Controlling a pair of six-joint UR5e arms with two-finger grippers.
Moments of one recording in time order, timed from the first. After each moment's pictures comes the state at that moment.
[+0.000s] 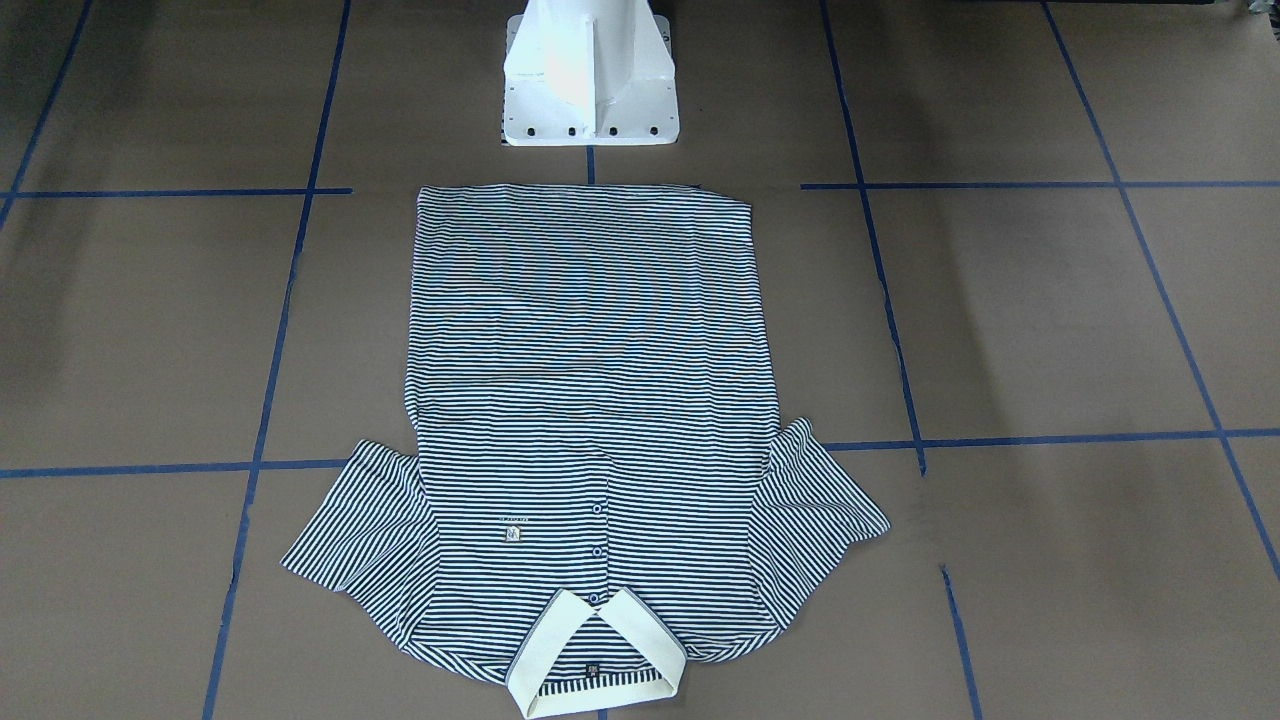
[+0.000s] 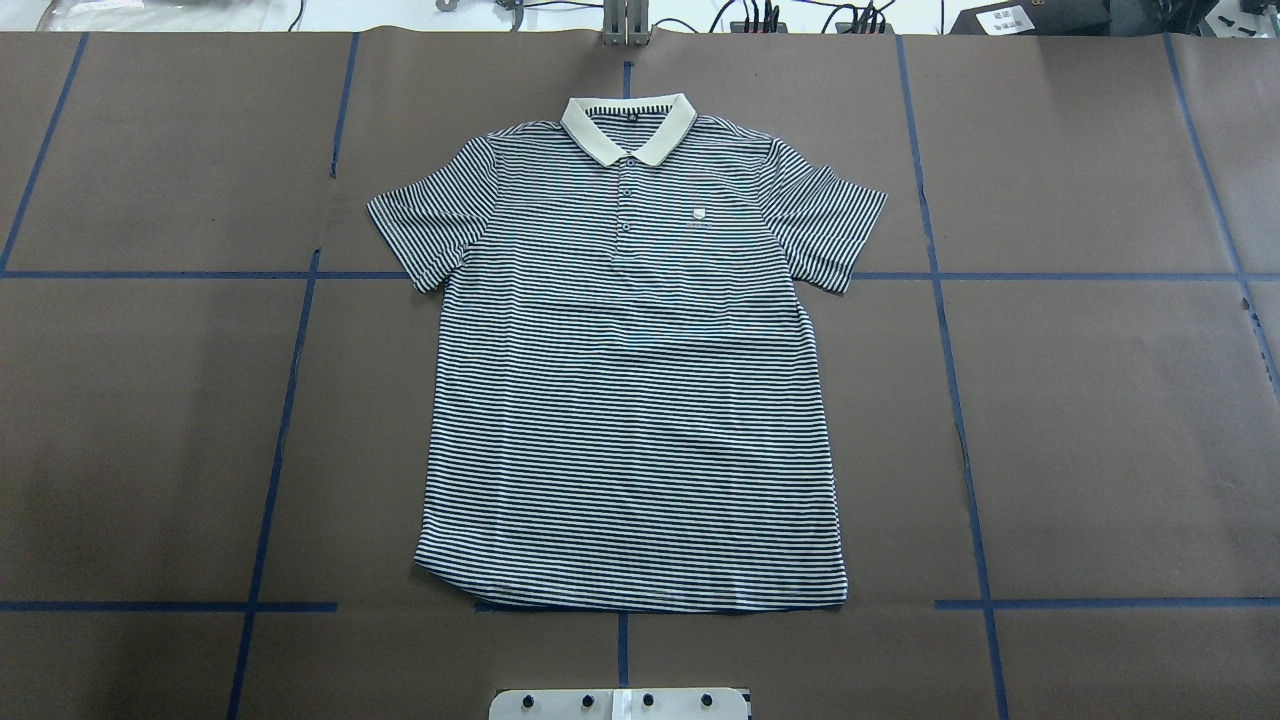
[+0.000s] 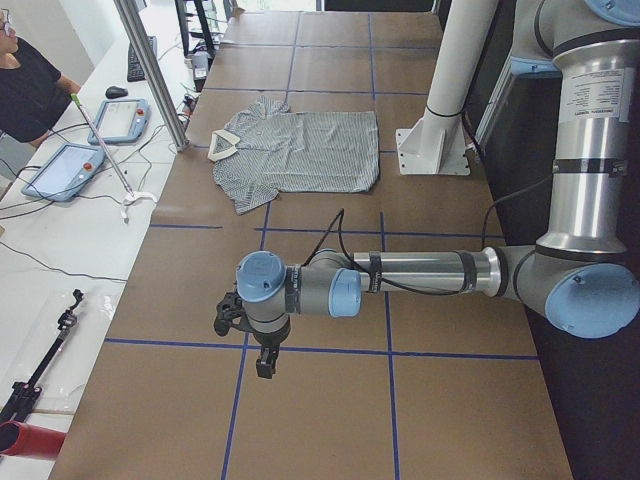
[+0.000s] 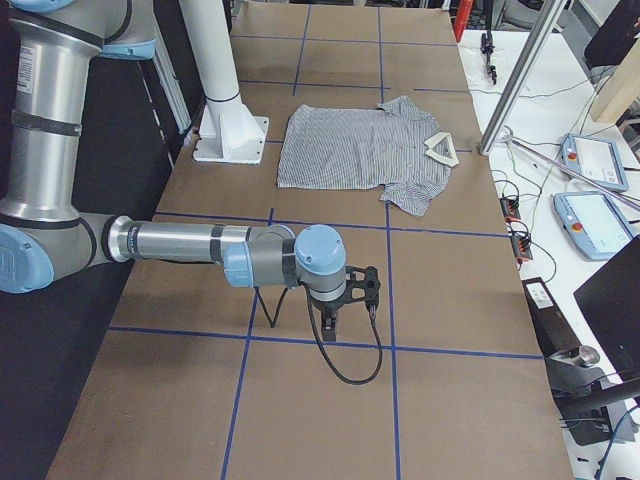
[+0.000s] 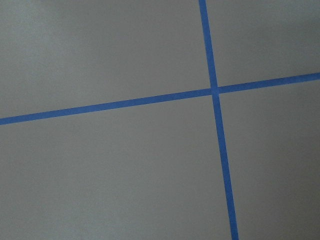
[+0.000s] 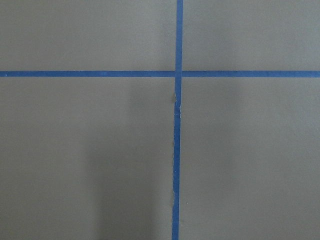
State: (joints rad) left arm -1.59 -1.55 -1.56 -1.64 -2.30 0.13; right arm 1.60 -1.79 1.79 -1.45 2.40 0.06
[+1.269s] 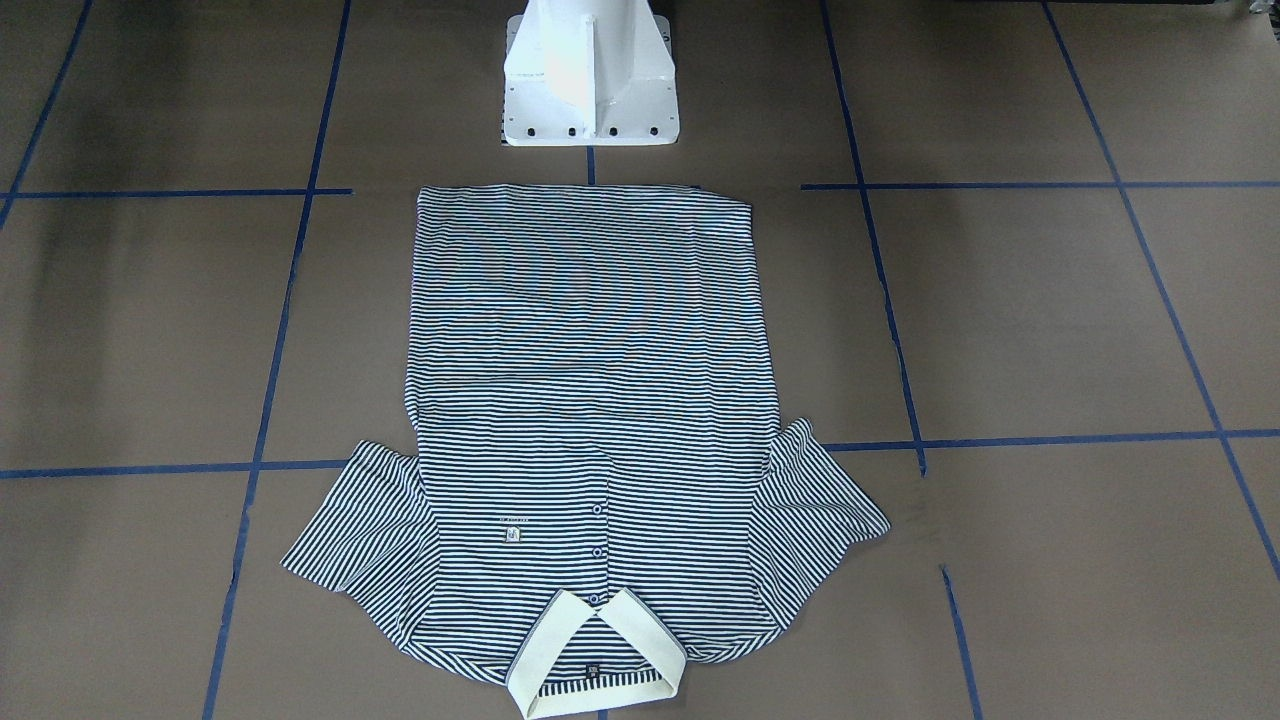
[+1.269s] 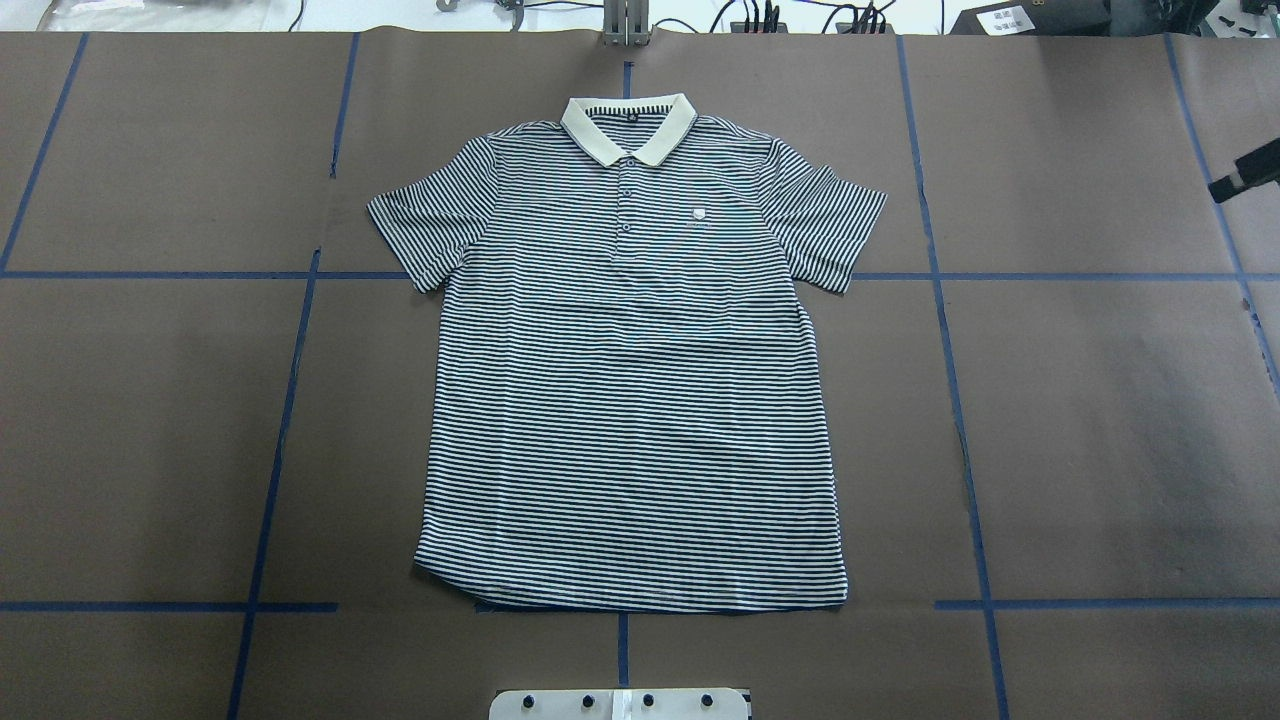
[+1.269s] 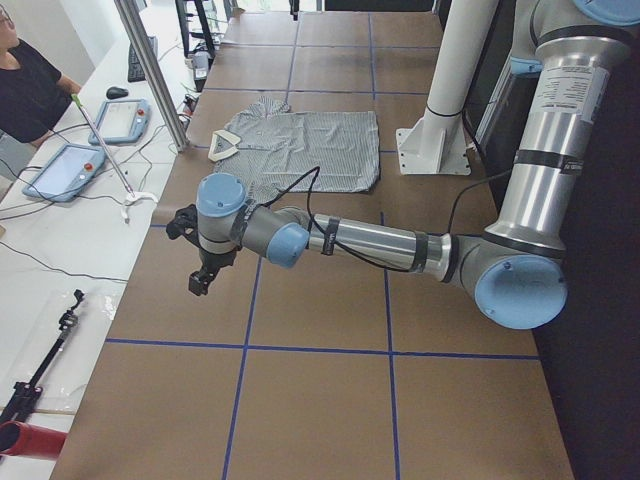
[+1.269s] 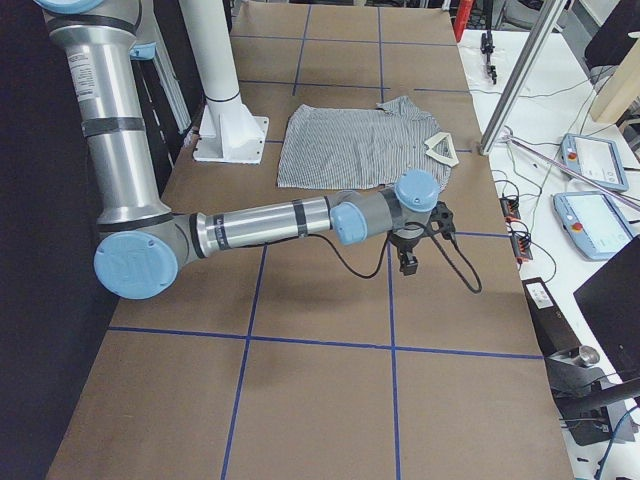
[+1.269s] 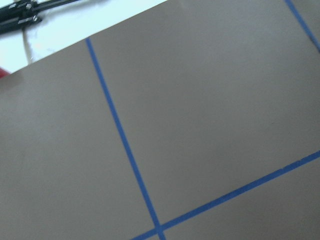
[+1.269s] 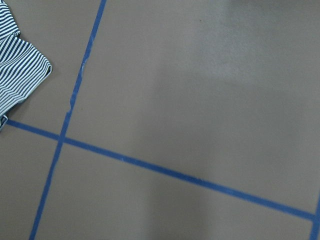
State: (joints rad) left arm -1.48 -1.77 -1.52 -1.97 -2.32 0.07; right arm 1.38 -1.35 1.54 -1.38 2.48 0.14
